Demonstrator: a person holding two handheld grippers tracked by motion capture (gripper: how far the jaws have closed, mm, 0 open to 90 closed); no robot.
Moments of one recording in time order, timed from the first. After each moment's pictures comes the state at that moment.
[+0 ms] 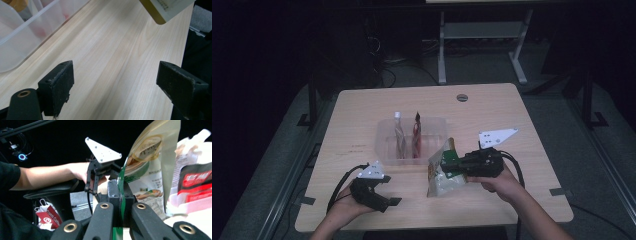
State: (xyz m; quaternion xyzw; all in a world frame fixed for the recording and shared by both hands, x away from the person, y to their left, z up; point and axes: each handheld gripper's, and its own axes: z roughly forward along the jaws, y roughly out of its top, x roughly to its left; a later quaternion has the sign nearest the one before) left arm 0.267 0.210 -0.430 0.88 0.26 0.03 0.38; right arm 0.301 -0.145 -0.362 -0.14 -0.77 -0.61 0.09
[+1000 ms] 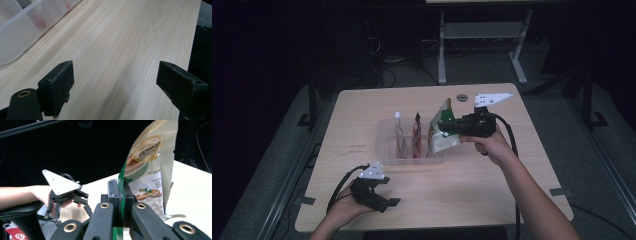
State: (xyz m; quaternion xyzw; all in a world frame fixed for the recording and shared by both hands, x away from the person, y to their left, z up) left arm 0.271 0.215 -0.438 0.89 0.27 0.02 0.36; right arm 0.385 -0.141 -0.332 -0.18 -0.76 -0.62 0.03
